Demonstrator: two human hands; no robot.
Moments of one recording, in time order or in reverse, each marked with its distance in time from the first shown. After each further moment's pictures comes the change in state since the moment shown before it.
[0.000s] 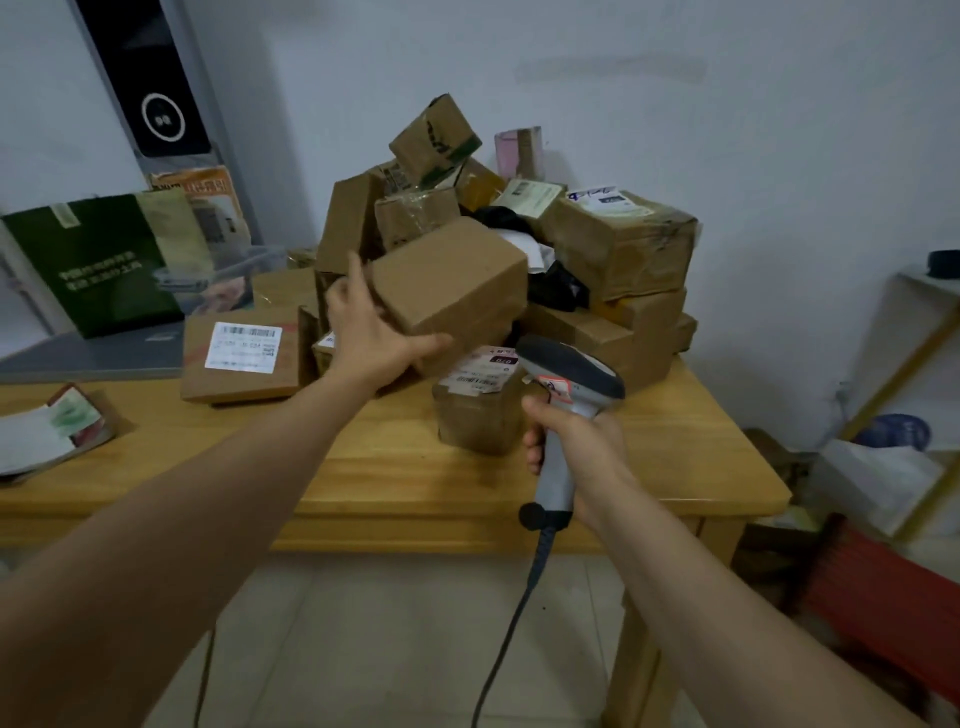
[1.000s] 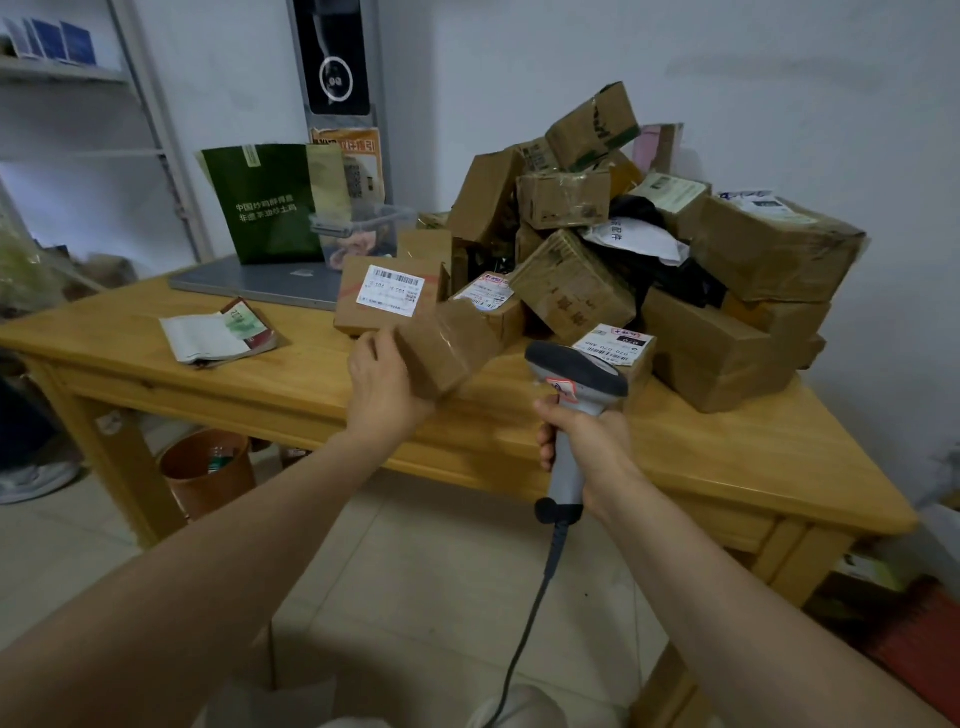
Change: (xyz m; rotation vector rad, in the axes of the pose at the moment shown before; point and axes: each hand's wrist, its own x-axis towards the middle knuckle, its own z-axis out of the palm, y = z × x) left_hand -0.102 -0.092 -0.101 0.312 0.107 -0.207; right_hand -0.051 0.051 0.090 -0.221 -0.114 0.061
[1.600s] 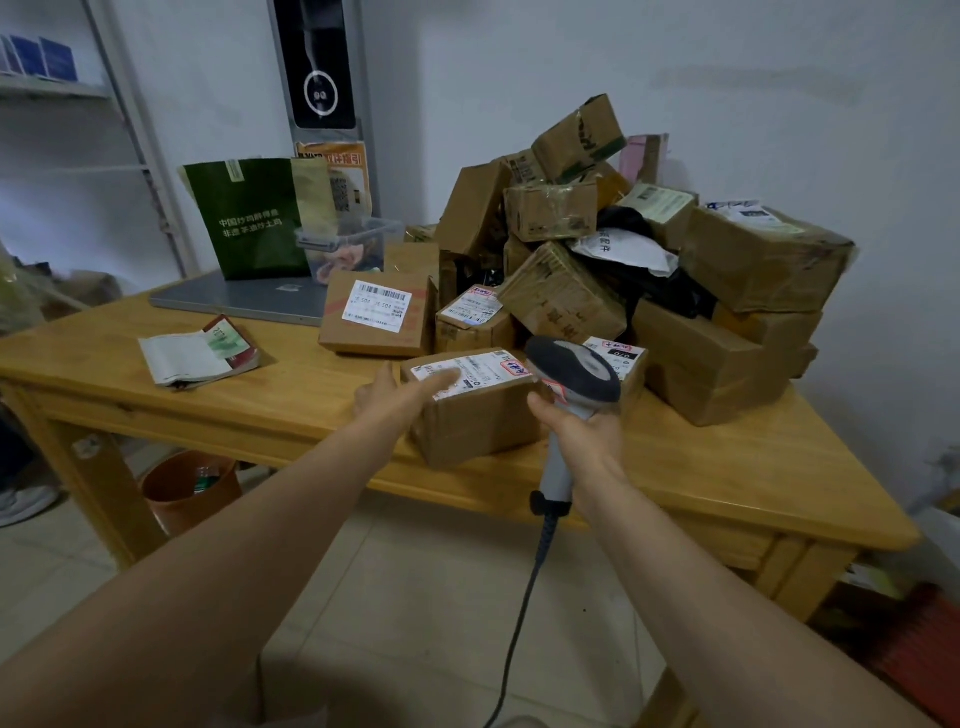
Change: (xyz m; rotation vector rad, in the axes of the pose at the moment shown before) left_hand 0.016 0.013 0.013 -0.451 -0.245 -0.430; right_hand 0.021 -0.007 0.006 -0.018 0.165 -0.113
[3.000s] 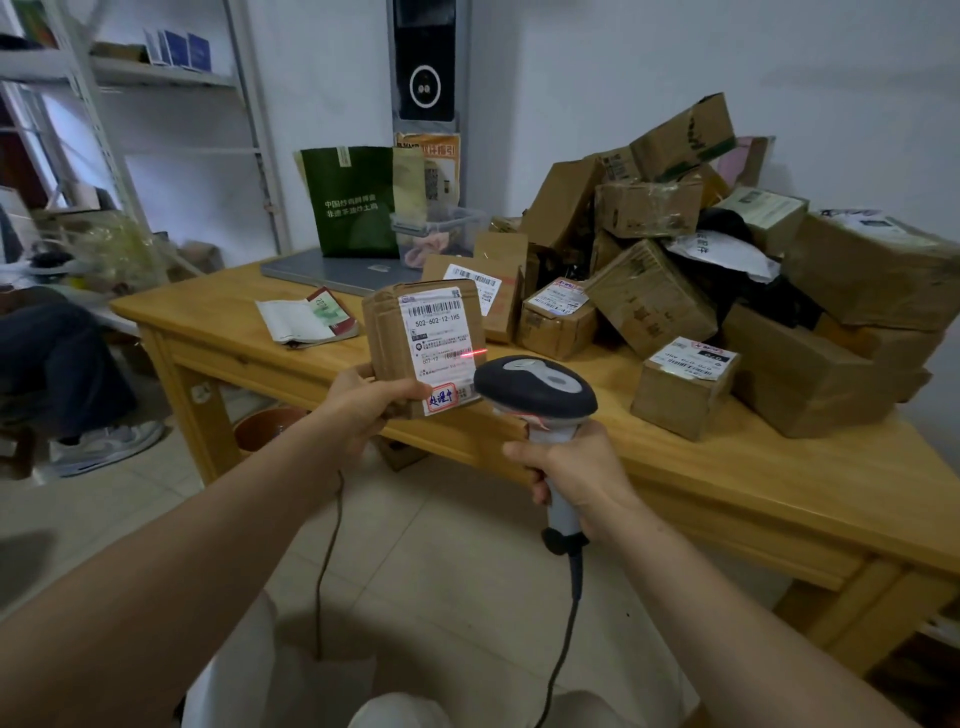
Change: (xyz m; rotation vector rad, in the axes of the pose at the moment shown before) left_hand -0.039 -0.038 -0.117 -0.389 -0.013 -0.045; right_hand -0.074 0.011 0.048 -0.363 -0.504 -0.031
